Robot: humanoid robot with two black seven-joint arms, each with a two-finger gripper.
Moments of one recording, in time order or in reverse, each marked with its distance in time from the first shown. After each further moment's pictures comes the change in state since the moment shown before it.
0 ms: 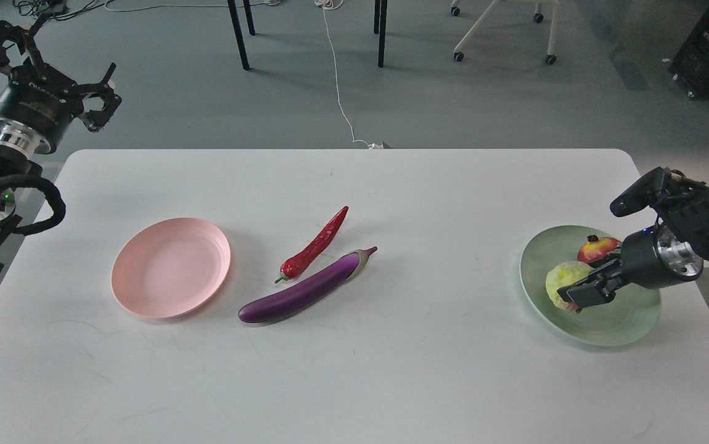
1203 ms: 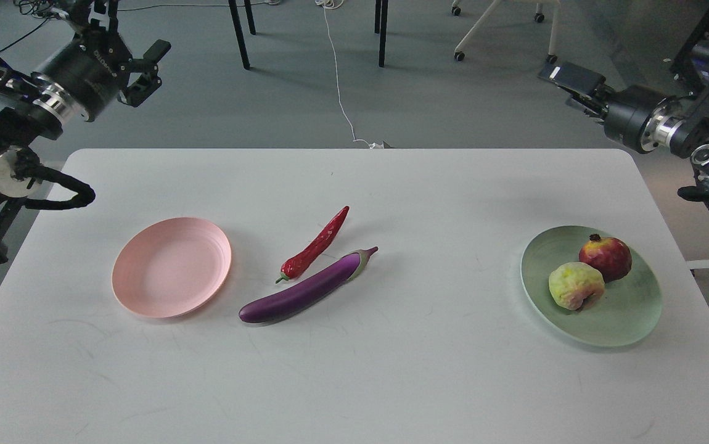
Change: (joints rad) left arm -0.103 -0.010 0.008 -0.182 0.791 0.034 -0.082; right arm -0.529 0.066 1.183 -0.535 0.511 0.046 0.006
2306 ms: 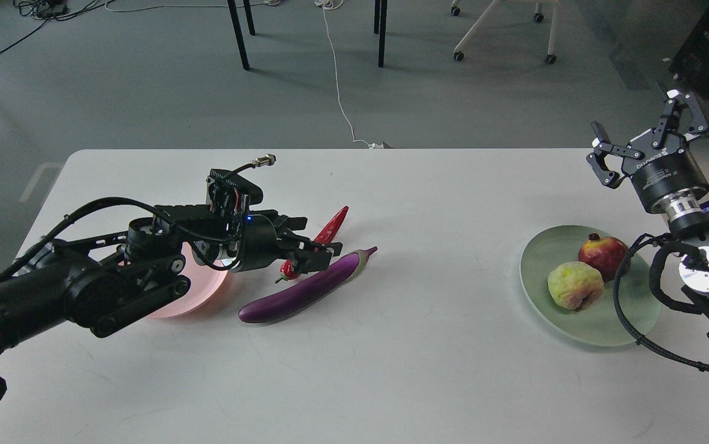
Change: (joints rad) left arm 0.014 -0.163 0.585 -0.203 1.303 0.279 0.004; right arm -0.455 0.084 0.528 0.001 0.861 0.314 0.051
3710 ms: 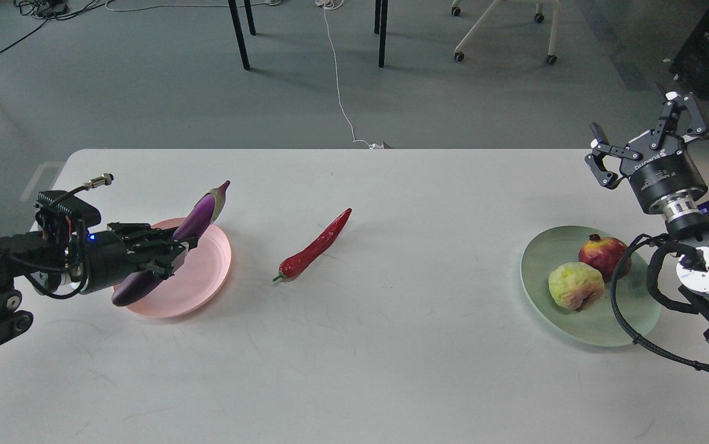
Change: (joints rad) left arm 0.134 0.452 0.051 -0.046 -0.139 0.221 -0.092; right arm 0.009 0.011 0.008 -0.001 -0.001 0.001 0.000
